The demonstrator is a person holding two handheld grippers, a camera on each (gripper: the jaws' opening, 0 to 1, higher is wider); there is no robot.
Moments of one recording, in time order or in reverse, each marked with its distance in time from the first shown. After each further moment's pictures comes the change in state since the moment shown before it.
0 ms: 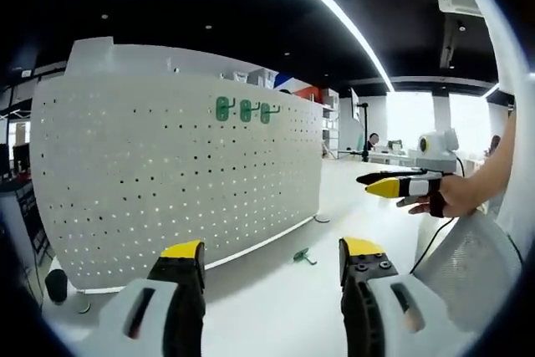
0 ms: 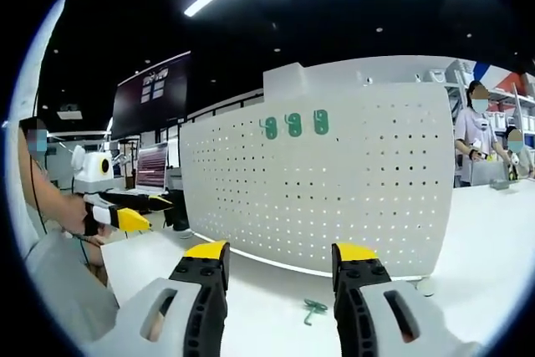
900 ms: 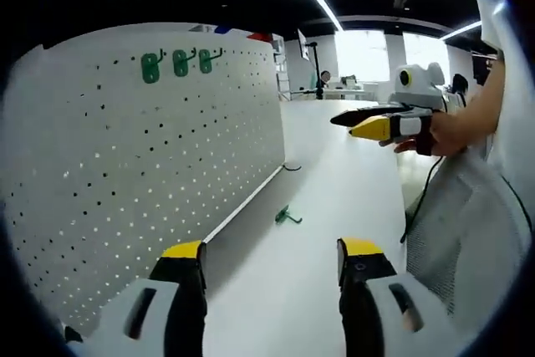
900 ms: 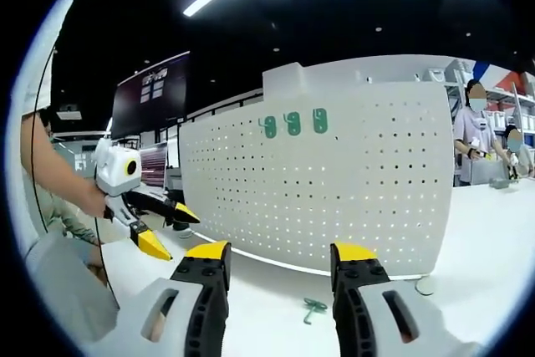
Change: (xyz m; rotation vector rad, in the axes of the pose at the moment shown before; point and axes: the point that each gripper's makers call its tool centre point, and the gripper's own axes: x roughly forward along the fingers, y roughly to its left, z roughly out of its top) left arm 0.044 -0.015 -0.034 0.225 0.300 -0.223; right arm 0.000 -0.001 -0.002 0.001 0.001 -0.003
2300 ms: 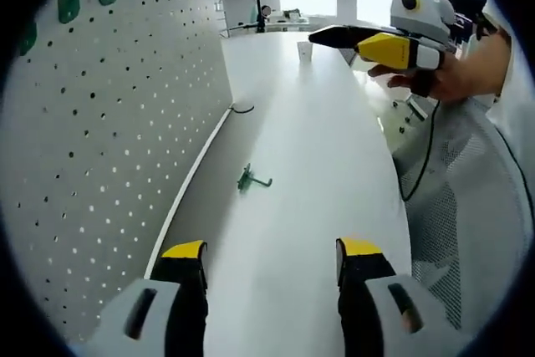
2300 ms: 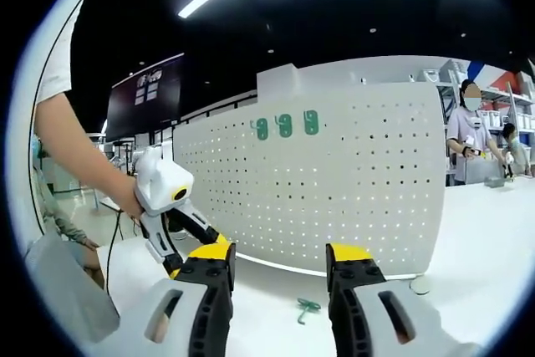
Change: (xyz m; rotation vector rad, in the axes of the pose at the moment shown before) left arm 0.076 -0.017 -0.031 0.152 0.354 -0.276; right arm -0.003 -0.009 0.001 0.007 -0.006 -0.029
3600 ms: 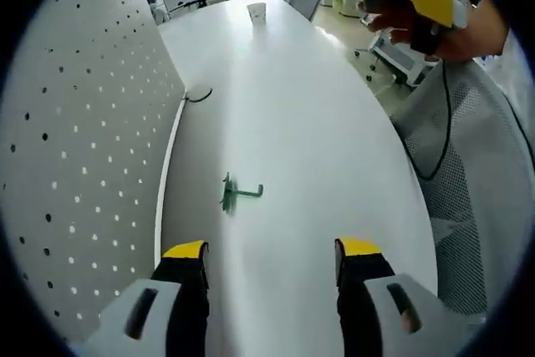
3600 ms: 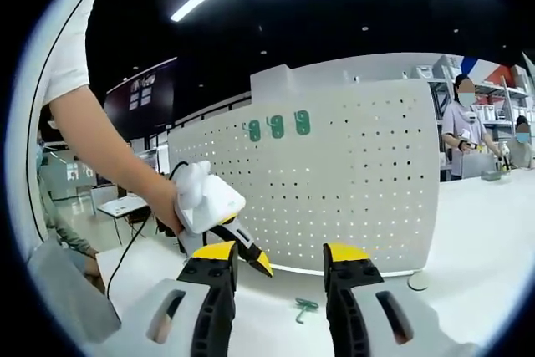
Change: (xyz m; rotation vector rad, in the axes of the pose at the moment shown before) left arm 0.062 0.007 0.016 0.242 0.194 -0.161; right arm -0.002 -0.007 0.001 0.035 -0.007 -0.025
